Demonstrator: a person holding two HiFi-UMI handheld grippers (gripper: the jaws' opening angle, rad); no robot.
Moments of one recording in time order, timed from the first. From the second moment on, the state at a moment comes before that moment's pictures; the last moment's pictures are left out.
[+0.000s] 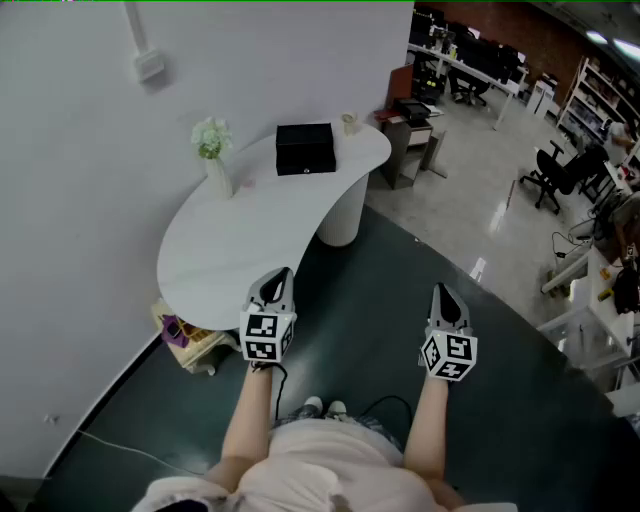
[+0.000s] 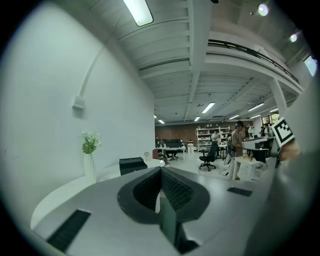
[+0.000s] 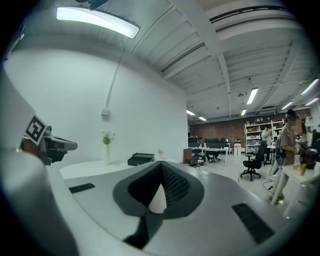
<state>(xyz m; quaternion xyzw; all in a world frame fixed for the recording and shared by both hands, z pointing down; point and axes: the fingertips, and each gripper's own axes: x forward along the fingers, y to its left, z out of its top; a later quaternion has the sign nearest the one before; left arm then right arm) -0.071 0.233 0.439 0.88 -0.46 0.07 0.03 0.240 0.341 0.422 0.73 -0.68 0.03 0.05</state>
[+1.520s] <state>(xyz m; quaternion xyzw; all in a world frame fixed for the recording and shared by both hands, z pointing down) -0.072 0.251 0.447 0.91 -0.40 0.05 0.08 0.217 0.335 0.420 0.71 -0.70 0.05 0.01</state>
